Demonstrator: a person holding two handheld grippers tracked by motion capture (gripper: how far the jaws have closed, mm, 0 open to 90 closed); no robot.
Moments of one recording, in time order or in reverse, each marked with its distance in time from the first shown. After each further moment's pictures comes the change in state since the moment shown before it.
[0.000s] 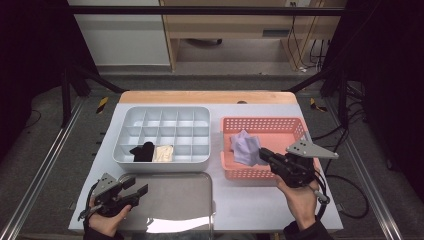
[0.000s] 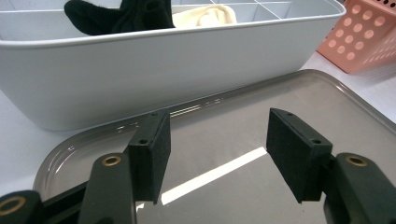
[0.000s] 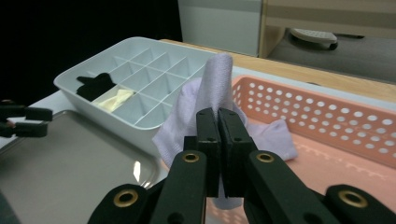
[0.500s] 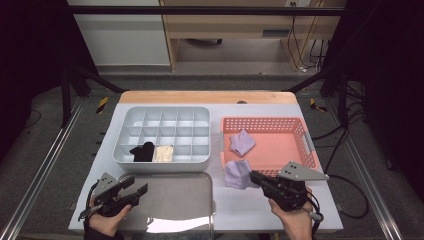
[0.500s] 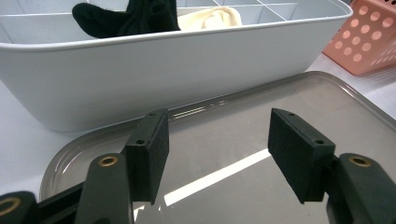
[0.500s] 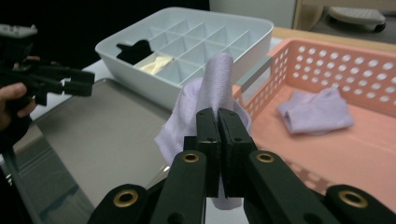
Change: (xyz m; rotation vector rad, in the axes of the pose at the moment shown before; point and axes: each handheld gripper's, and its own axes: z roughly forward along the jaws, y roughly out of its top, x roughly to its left) left arm 0.000 0.000 0.000 -0.006 0.023 0.002; right arm 0.027 -0.039 -0.005 0.055 0.112 -0.001
